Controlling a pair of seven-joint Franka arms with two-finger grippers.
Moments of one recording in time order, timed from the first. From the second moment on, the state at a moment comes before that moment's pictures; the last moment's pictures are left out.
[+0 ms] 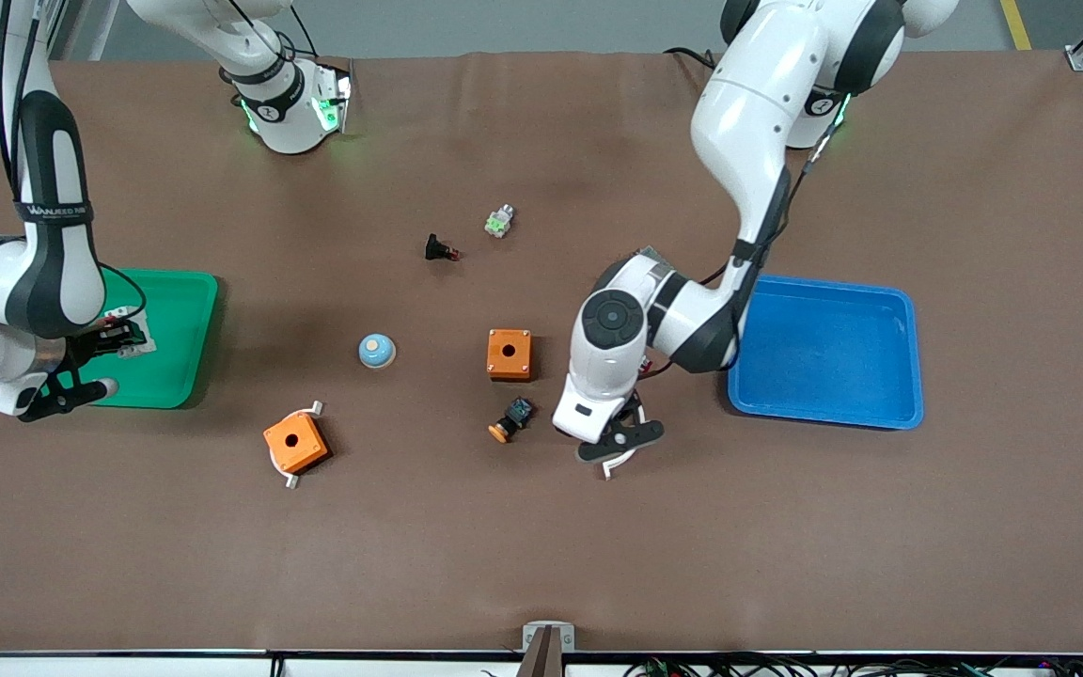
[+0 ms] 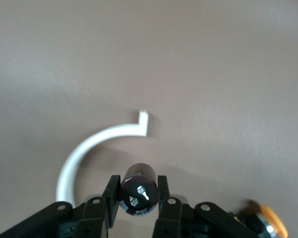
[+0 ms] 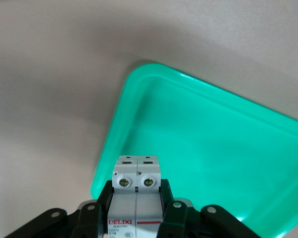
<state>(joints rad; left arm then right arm) -0.68 0.89 0.14 -1.18 -0.04 2.20 -0.92 0.11 0.43 -0.40 -1.83 0.06 1.93 -0.66</state>
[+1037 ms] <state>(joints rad) -0.28 0.46 0.13 -1.76 -0.08 2.08 -0.26 0.05 0.43 -0.40 -2.08 0.07 2.31 -0.77</state>
